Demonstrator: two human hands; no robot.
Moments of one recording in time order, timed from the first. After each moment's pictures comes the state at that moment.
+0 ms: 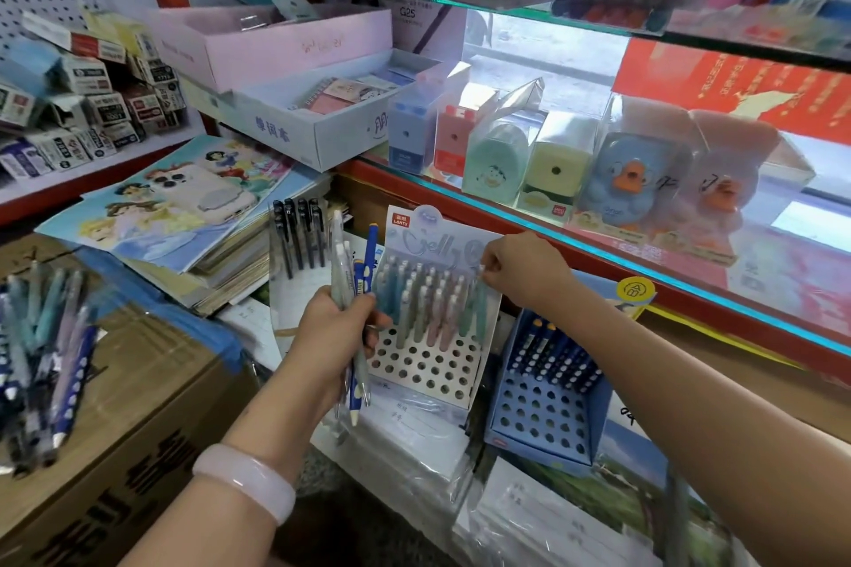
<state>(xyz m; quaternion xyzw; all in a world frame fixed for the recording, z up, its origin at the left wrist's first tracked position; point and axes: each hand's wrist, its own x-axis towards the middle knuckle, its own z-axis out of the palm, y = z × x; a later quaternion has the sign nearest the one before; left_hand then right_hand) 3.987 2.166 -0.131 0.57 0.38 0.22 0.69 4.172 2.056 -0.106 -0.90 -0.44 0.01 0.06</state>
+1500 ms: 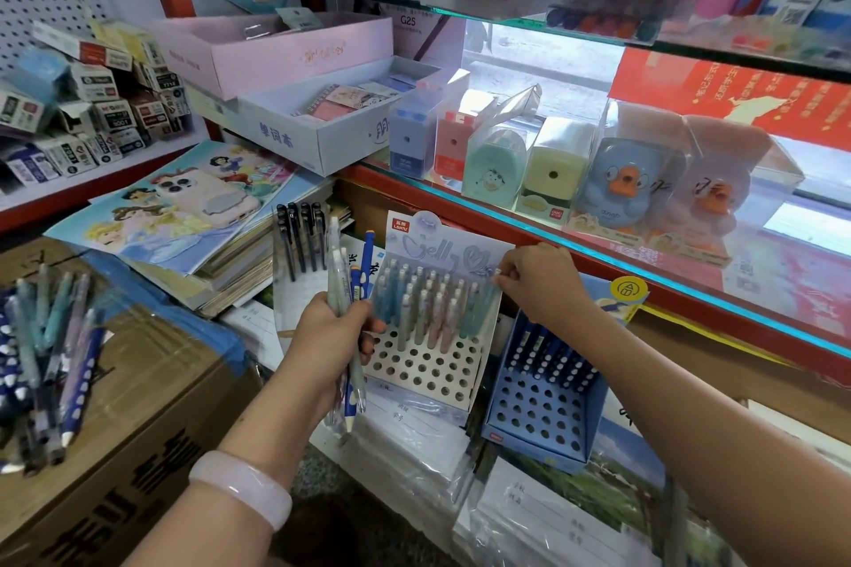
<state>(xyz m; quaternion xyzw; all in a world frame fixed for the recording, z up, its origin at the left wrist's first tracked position) 3.977 2.165 -0.130 0.58 0.37 0.22 0.69 4.175 2.038 -0.120 -0.90 -0.42 -0.07 0.09</state>
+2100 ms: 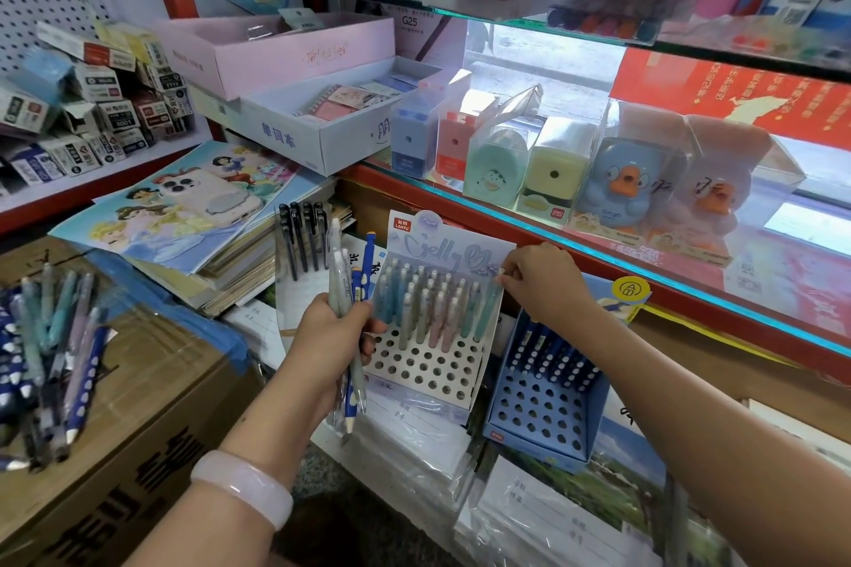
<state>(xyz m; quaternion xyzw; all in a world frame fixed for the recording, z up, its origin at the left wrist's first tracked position) 3.975 2.165 -0.131 0.58 0.37 0.22 0.69 4.170 2.035 -0.115 -0.91 -0.41 -0.05 0.09</state>
